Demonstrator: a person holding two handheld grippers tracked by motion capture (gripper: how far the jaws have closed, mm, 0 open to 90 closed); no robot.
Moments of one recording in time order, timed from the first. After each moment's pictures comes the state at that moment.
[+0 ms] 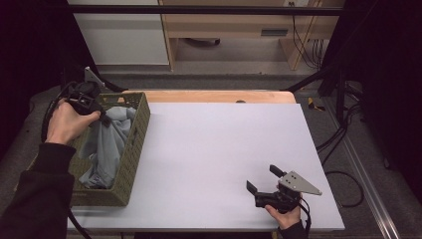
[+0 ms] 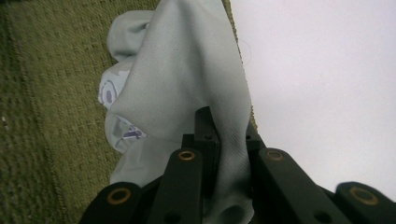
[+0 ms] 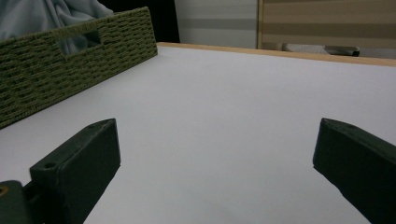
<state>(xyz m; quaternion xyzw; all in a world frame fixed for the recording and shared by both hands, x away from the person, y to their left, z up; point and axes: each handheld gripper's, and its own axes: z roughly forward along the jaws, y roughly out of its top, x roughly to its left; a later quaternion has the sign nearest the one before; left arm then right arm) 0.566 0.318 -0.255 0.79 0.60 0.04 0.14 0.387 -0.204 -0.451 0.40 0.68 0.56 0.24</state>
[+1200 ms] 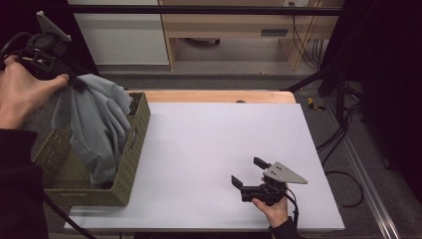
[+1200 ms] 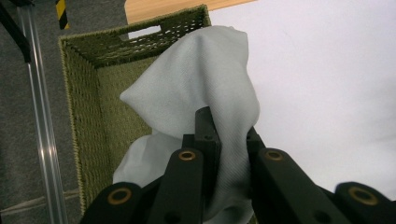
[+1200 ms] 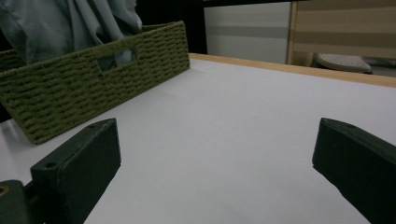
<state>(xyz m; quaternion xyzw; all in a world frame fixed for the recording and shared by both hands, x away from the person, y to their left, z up) 0.530 0.314 -0.127 0.78 0.59 0.14 0.18 0.403 -0.166 -0.429 0.36 0.69 0.59 0.21</state>
